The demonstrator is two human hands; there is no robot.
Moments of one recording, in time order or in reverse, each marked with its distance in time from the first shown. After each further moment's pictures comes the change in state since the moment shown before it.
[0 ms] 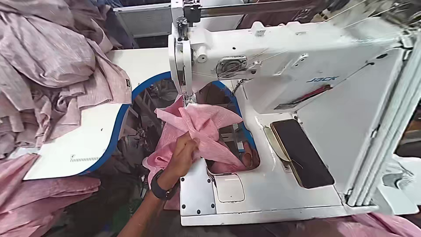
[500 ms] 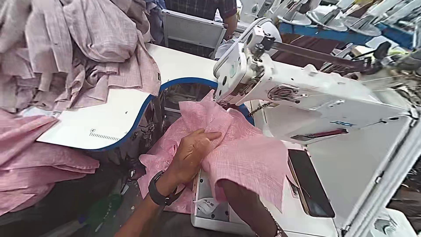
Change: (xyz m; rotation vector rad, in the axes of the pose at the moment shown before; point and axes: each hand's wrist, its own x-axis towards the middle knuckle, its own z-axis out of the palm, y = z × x) left_hand -0.010 0.033 -0.054 0.106 -0.010 0.224; right_hand 0.185 -0.089 0.137 -0.301 0.403 -0.296
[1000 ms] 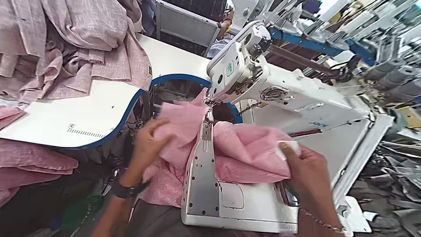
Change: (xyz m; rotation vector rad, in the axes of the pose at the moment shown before) left_hand -0.023 -0.031 -0.062 0.262 0.398 -0.344; right_hand 0.035 0.032 -0.132 -0.393 0.371 0.357
